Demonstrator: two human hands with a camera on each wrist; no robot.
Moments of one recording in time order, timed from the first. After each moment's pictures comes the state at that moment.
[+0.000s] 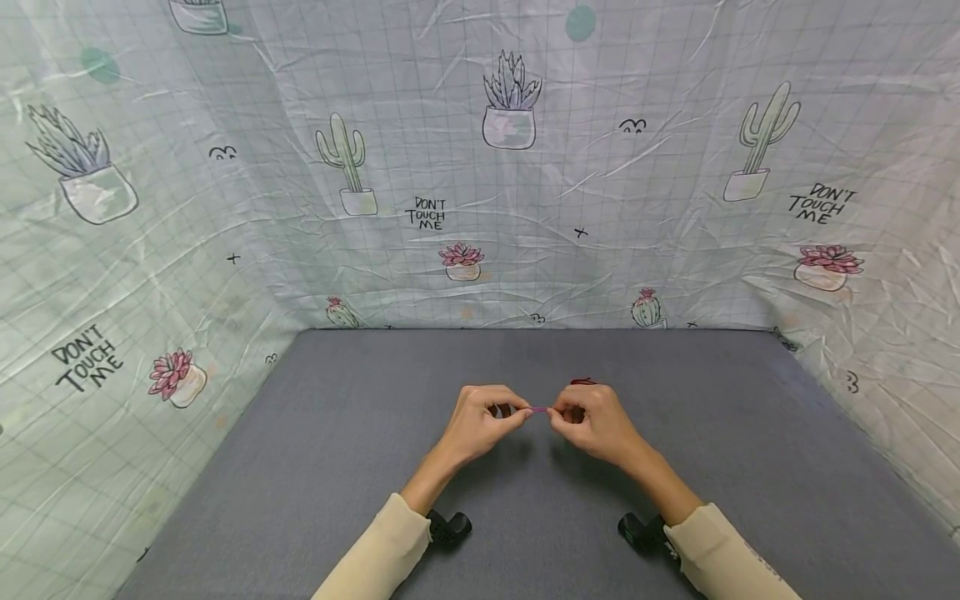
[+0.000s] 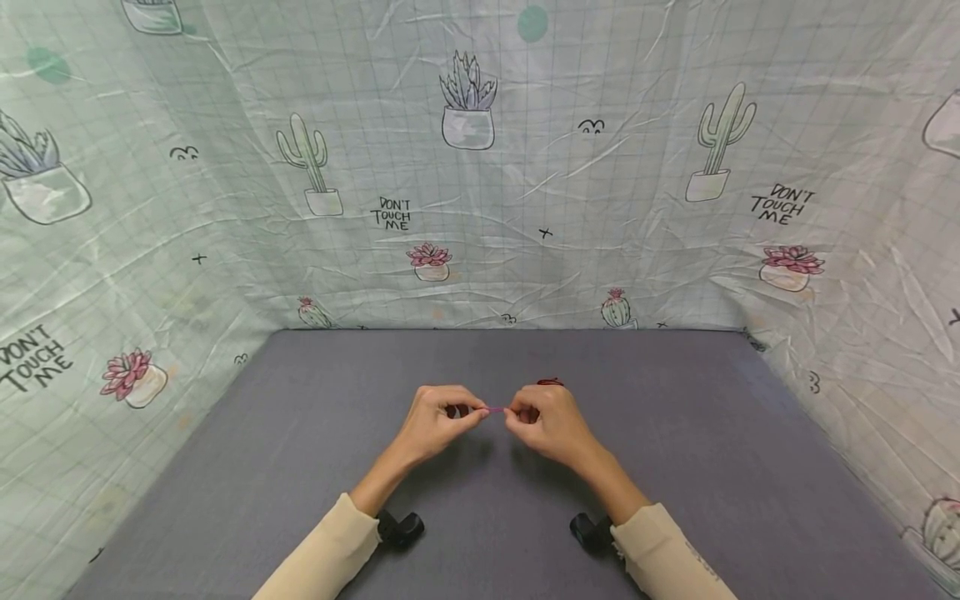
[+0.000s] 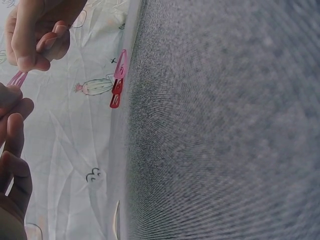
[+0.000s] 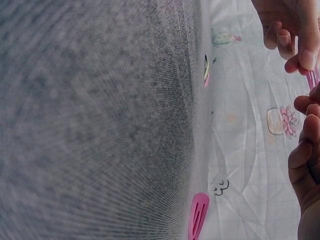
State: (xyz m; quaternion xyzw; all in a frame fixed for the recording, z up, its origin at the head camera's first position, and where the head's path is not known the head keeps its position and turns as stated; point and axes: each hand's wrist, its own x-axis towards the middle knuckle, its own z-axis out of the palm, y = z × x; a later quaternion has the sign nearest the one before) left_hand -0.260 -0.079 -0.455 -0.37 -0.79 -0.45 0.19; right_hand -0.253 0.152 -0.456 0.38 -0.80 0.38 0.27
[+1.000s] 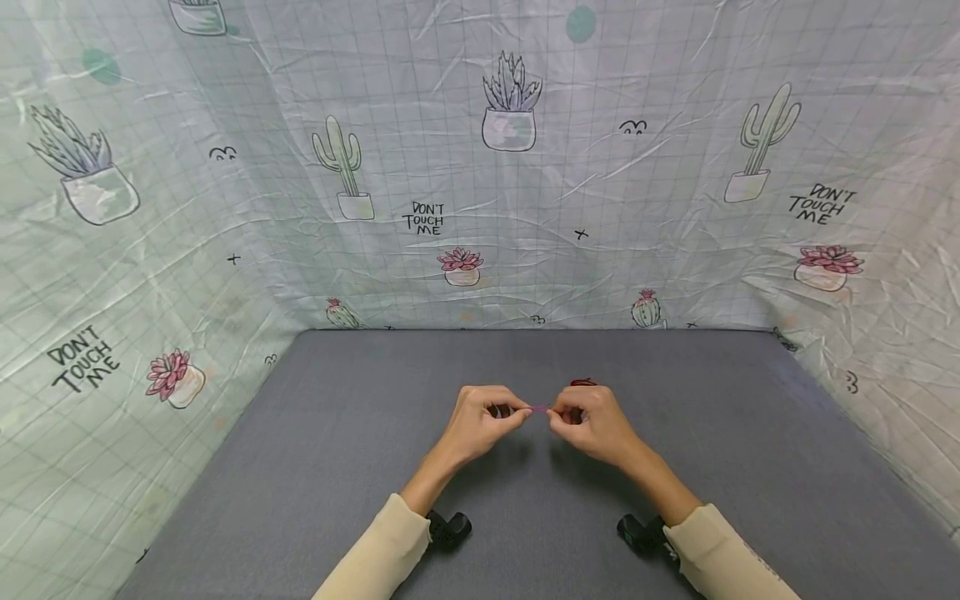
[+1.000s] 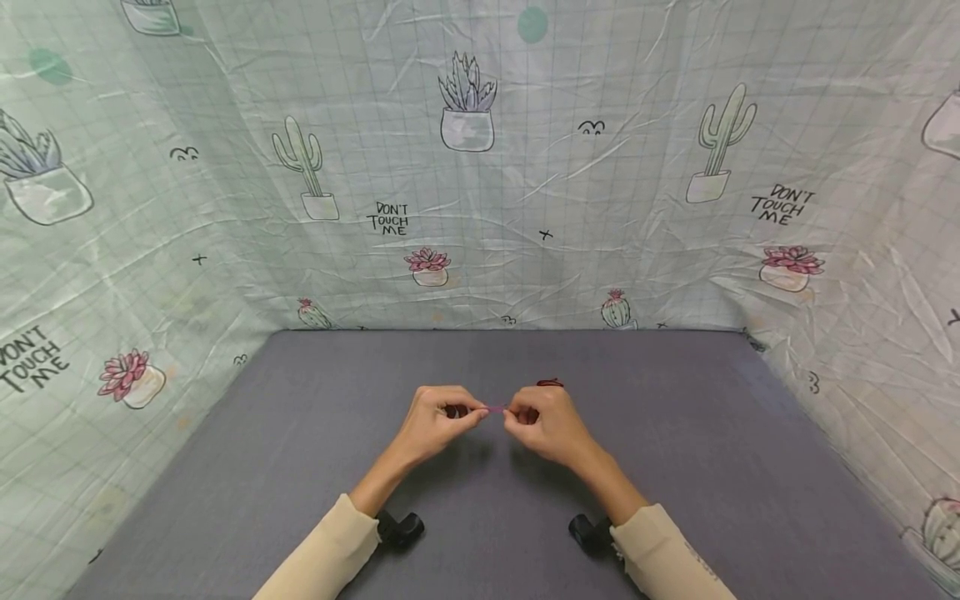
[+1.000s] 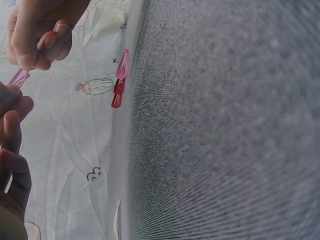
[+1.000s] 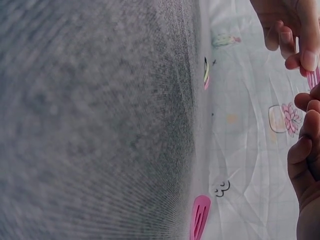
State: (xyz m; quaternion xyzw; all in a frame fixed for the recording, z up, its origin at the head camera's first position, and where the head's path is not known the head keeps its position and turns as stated) left_hand -0.261 -0.079 -0.455 -0.37 -0.78 -0.48 0.18; right_hand -0.257 0.151 -0.458 0.39 -0.78 0.41 0.25
